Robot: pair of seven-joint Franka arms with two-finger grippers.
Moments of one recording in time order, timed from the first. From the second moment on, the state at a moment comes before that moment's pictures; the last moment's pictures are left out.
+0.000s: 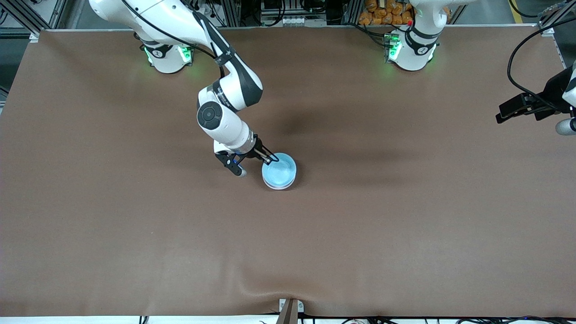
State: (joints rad) left arm 0.10 0.00 -0.09 -1.59 -0.03 1.53 -0.08; right arm 0.64 0.49 0.02 -1.90 0.43 2.53 1.06
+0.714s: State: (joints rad) left arm 0.09 0.00 -0.09 -1.59 -0.03 1.53 -0.08; right arm 0.60 0.49 -0.05 -1.68 0.43 2.18 1.07
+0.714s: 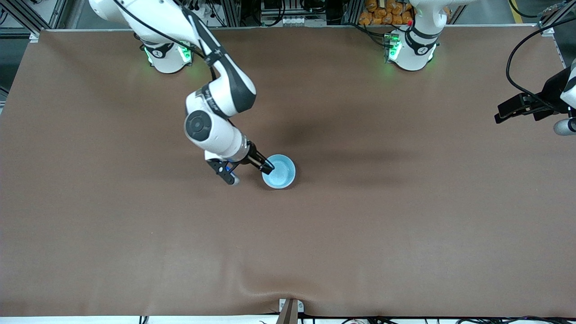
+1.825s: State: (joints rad) left arm 0.08 0.01 -0.09 -1.57 -0.03 1.53 -0.08; right arm 0.00 0.40 -0.07 -1.16 0.21 1.40 0.04
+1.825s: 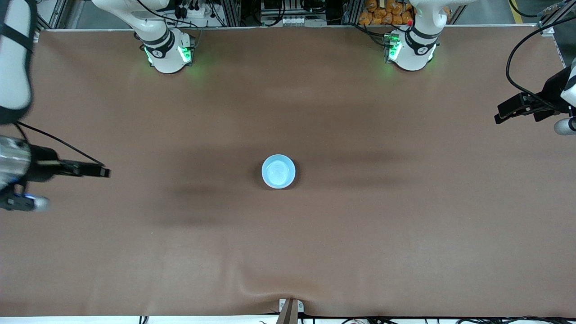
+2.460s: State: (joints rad) left arm 0.08 0.01 -0.09 -1.57 -0.03 1.53 -0.08; right arm 0.02 -0.07 -0.03 -1.66 0.04 1.52 0.08
